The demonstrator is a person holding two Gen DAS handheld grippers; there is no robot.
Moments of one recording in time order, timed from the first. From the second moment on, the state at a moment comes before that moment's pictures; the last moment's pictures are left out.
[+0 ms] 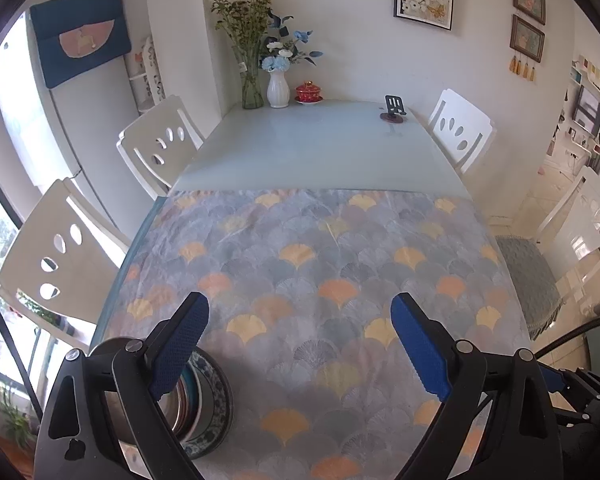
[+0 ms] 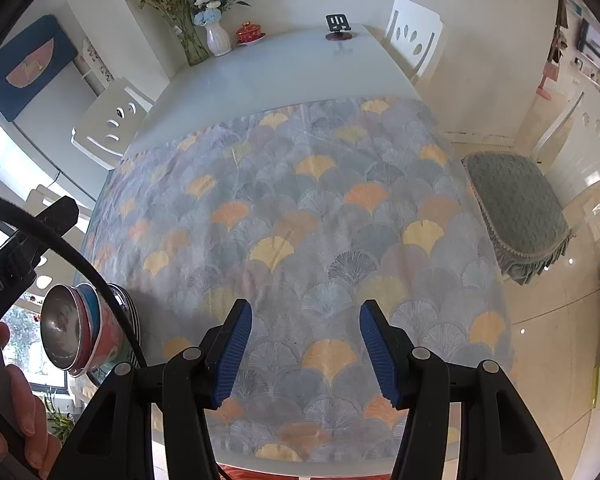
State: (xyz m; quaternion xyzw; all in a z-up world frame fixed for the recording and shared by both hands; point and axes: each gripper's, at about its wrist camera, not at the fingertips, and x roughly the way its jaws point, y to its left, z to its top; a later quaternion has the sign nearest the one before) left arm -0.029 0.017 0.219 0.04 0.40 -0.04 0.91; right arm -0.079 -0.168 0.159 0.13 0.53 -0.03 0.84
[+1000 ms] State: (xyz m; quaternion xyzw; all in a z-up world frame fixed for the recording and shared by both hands) left arm -0.037 0.017 0.209 0.05 0.42 -0.02 0.90; right arm -0.072 -0.161 0.154 0.10 0.54 -0.02 0.84
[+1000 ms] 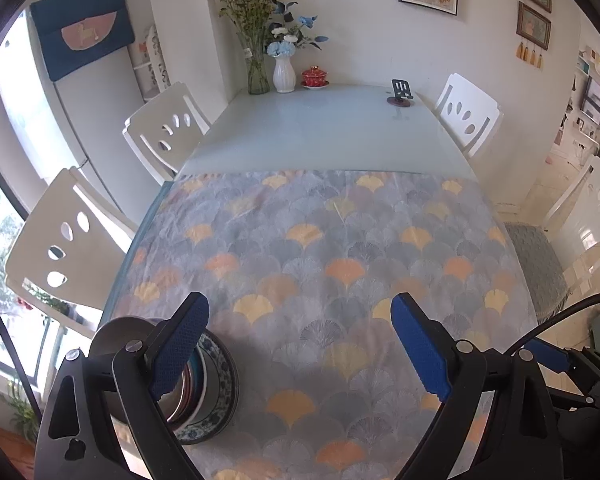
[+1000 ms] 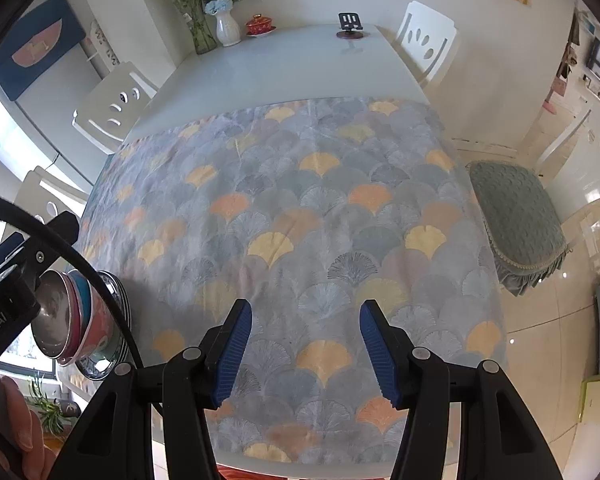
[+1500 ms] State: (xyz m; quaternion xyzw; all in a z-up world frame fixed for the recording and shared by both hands) left arm -0.036 0.018 0.206 0.06 0.43 -0.01 0.90; right arm -0.069 -0.158 0.153 0.10 0.54 -0.02 0.84
